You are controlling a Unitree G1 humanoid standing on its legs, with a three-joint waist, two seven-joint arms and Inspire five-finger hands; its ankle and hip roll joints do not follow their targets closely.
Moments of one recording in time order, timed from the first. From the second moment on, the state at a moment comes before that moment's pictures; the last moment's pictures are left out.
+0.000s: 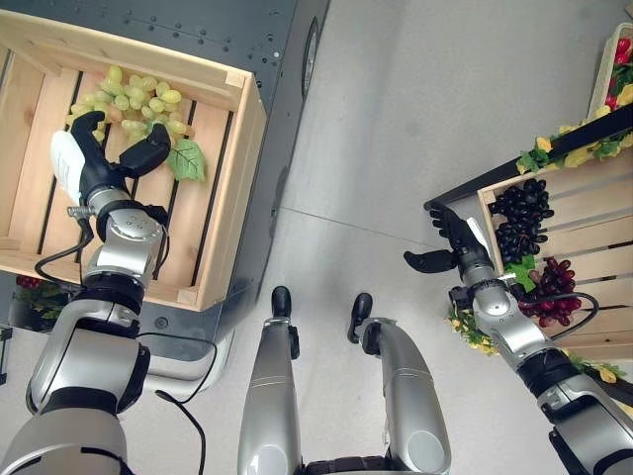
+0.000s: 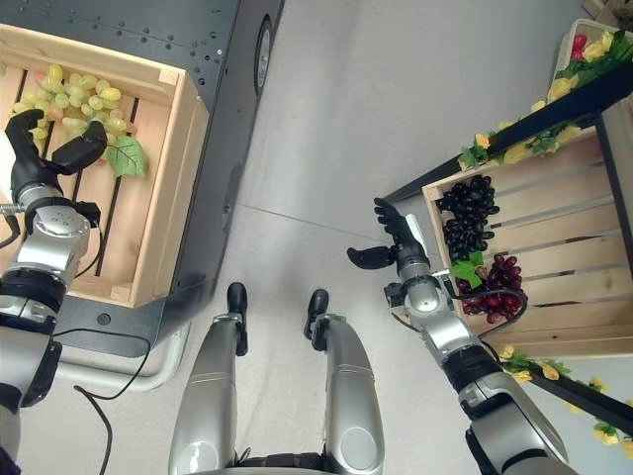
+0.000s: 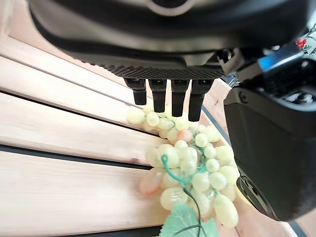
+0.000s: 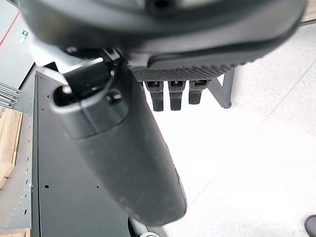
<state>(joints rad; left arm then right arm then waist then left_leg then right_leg) -0.93 0.77 -0.31 0.96 -0.25 0.01 0.59 -0.51 -0.57 0.46 0.52 0.33 -0.08 -0.25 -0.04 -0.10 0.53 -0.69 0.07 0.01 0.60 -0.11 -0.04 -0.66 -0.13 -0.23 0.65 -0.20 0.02</state>
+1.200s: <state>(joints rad) -1.15 0.80 -0.54 1.14 -0.03 0.28 0.43 -0.60 -0.55 0.48 0.57 0.36 -0.08 -0.26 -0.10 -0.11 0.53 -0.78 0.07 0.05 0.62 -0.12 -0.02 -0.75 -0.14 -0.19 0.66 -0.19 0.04</state>
